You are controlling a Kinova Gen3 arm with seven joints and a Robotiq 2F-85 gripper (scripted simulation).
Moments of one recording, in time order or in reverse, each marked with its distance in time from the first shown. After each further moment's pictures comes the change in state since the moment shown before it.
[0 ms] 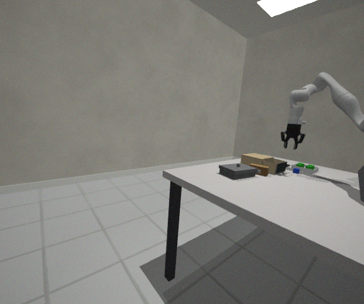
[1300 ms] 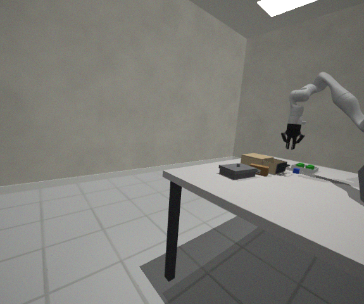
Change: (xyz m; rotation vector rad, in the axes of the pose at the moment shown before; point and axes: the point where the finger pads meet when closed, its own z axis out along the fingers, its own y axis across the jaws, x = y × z) arm 0.000 0.000 0.000 0.001 0.002 0.000
